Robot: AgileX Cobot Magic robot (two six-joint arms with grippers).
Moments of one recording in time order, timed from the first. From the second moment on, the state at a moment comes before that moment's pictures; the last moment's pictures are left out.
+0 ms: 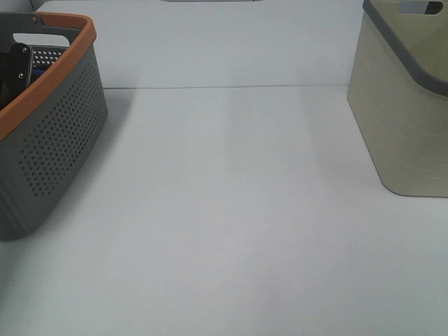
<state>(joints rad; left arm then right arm) 0.04 2.05 -1.46 0.19 0.63 1.32 0.02 0.00 -0.50 0.09 1.06 -0.06</state>
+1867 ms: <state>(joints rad) 0.01 1.39 -1.46 0.15 0.71 0.70 0.02 0.00 -0.50 0.09 1.06 -0.06</state>
